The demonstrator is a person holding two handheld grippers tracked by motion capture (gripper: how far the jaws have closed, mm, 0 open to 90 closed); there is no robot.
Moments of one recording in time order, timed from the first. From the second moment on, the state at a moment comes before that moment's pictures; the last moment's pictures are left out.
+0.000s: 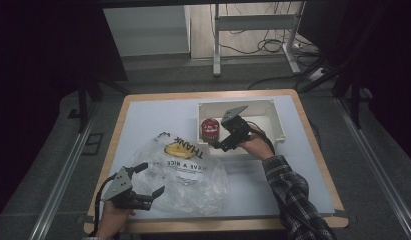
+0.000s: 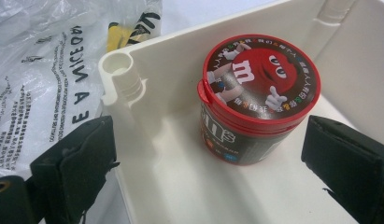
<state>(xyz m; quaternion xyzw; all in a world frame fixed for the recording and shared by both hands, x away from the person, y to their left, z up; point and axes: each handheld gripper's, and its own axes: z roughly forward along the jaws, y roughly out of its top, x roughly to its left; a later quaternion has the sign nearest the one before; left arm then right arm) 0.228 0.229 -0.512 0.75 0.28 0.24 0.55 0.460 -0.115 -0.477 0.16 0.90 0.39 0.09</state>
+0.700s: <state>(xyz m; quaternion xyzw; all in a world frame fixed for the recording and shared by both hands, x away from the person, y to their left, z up) 0.231 0.233 -0.512 0.74 0.30 0.22 0.55 0.447 -0.131 -0.468 0.17 0.89 0.41 0.09</state>
